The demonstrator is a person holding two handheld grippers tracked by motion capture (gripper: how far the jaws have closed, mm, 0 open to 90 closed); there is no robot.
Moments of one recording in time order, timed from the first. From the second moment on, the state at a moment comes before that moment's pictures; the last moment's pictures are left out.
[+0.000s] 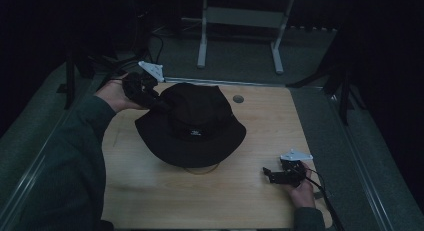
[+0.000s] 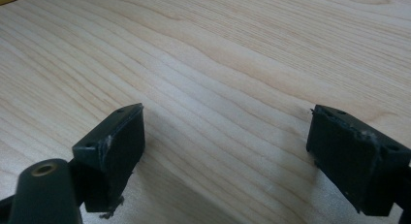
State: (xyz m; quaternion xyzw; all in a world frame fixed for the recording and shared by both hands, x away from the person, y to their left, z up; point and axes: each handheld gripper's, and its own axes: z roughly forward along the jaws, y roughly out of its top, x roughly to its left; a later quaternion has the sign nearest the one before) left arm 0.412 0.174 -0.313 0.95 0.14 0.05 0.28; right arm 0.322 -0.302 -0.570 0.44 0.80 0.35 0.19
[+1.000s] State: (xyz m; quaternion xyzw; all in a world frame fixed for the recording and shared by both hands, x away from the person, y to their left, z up) left arm 0.403 0.197 -0.313 0.92 0.20 0.09 0.32; right arm 0.322 -0.302 -0.570 0.44 0.80 0.35 0.19
